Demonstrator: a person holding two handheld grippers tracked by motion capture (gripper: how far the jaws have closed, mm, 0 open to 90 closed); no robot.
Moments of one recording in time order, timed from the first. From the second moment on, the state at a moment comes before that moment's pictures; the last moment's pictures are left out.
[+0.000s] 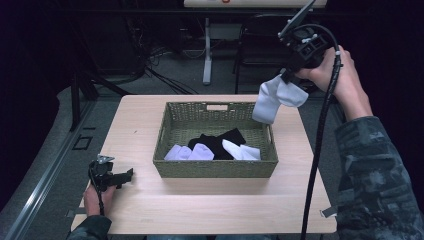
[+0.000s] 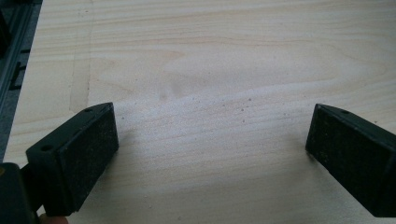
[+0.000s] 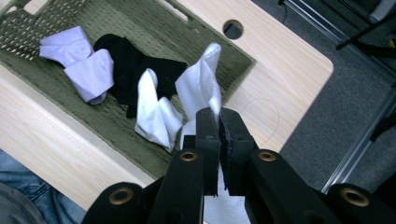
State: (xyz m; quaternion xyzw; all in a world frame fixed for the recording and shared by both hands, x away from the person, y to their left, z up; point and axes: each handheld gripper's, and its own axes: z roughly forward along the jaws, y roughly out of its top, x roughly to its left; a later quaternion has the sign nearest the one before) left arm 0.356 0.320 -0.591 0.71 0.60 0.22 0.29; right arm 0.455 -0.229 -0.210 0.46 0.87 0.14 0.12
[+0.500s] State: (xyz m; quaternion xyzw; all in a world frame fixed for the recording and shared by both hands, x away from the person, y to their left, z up) left arm 0.356 0.320 -0.591 0.71 0.60 0.22 0.29; right arm 0.444 -0.298 -0.229 0.52 0.83 0.14 0.13
